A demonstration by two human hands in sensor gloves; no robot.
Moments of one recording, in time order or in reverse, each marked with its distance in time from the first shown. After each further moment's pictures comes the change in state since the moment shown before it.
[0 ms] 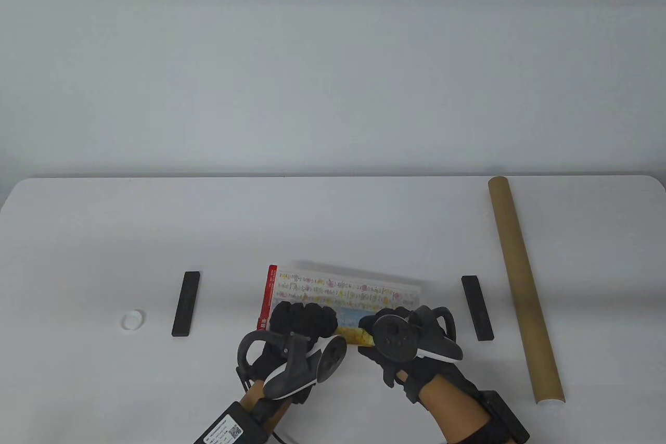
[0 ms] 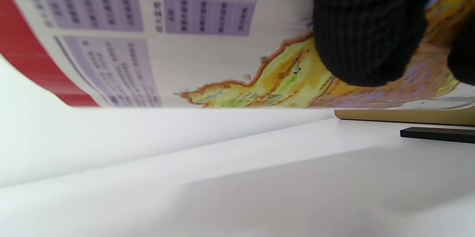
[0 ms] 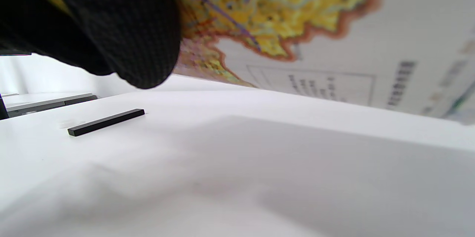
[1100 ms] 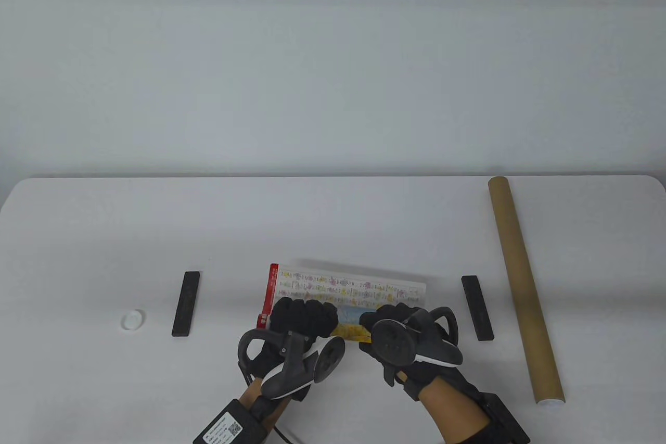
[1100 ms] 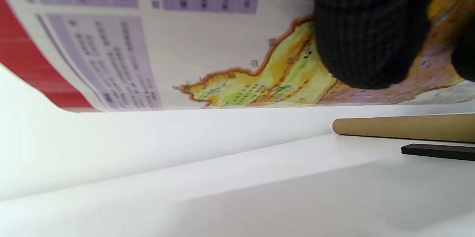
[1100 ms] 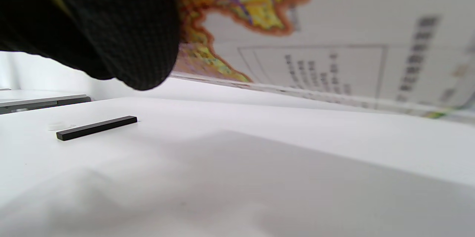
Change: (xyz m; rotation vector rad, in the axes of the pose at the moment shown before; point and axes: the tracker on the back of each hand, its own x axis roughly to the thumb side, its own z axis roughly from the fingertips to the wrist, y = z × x) left_hand -0.002 0.002 -0.001 0.066 -0.011 0.012; right_hand 0.006 -0.010 0.003 -0.049 -0.001 0.068
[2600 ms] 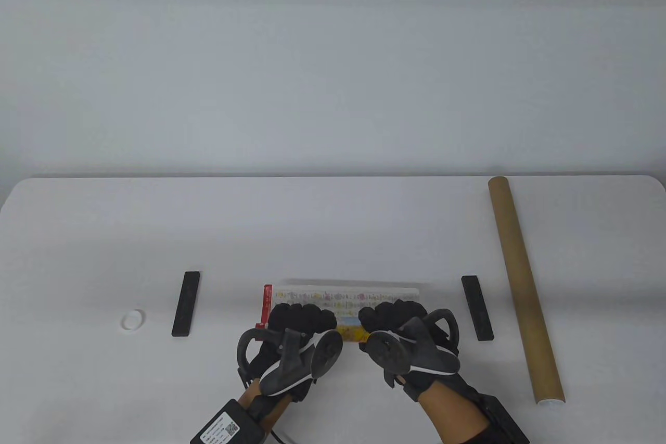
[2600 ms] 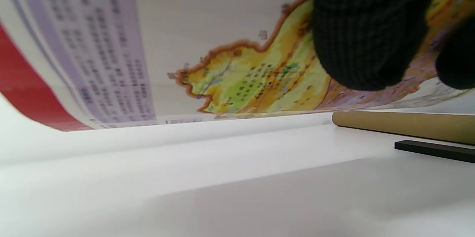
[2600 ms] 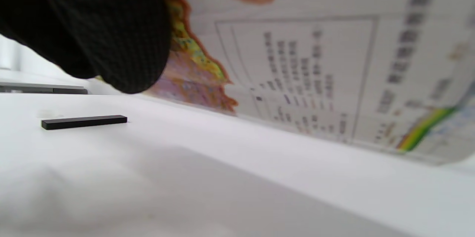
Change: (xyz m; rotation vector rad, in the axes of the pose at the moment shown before) left_hand -0.006 -0.002 -0.002 -0.110 0.045 0.107; right_hand 0.013 -0.003 0.005 -0.105 -0.041 0.211
